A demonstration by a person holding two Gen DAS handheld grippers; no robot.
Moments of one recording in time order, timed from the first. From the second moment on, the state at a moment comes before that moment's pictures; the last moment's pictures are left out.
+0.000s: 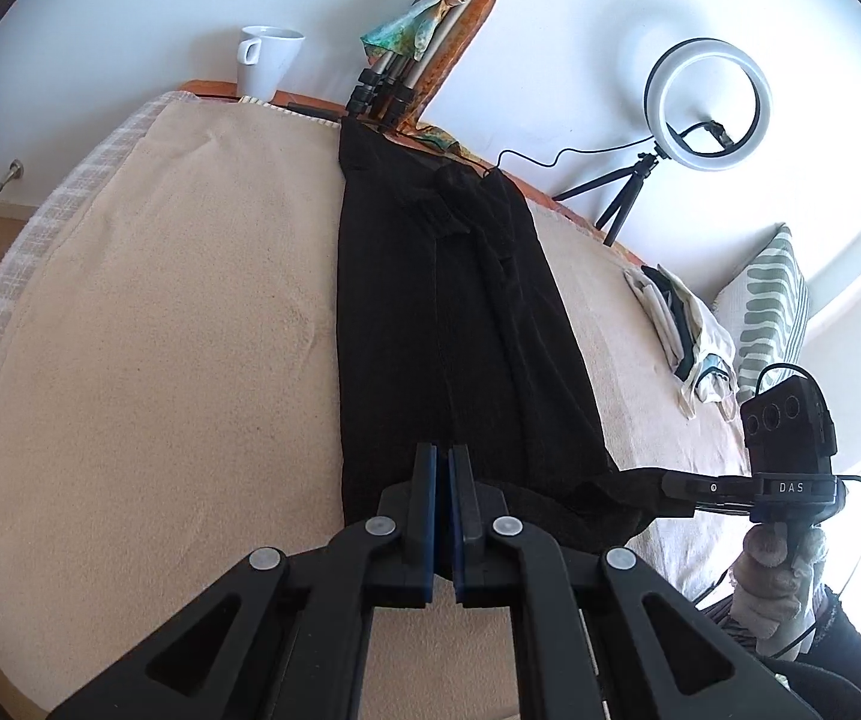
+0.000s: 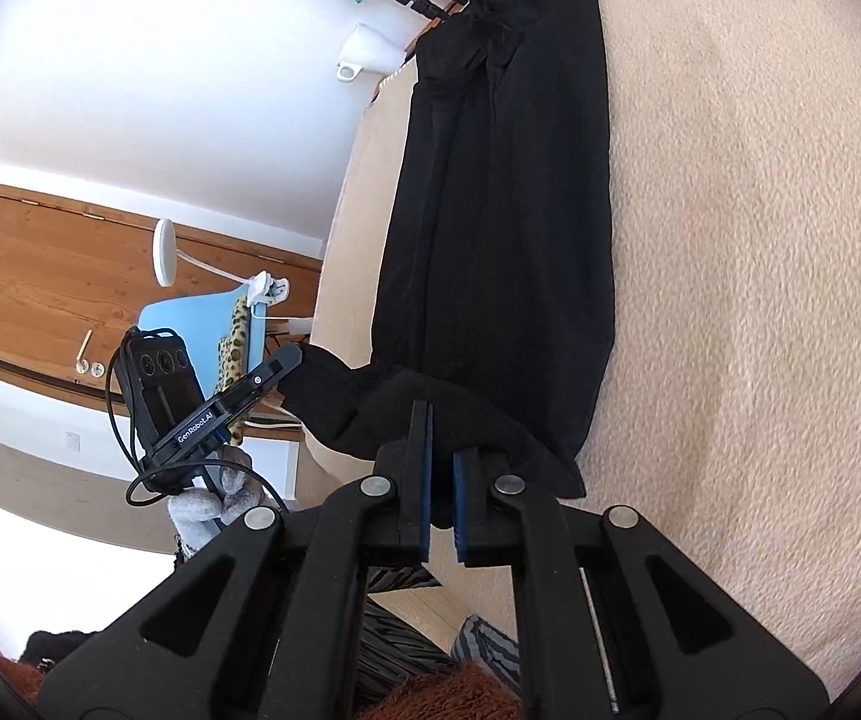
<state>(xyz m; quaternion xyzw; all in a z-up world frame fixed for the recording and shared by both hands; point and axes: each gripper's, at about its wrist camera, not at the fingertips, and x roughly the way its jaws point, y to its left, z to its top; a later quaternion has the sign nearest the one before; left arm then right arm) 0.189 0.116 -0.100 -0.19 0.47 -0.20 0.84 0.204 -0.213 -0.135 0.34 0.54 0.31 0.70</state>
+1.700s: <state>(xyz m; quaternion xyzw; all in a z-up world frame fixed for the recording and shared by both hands) 0.251 0.066 -0.135 -0.06 0.52 -0.24 0.81 0.251 -0.173 -0.130 0.12 0.55 0.33 0.75</state>
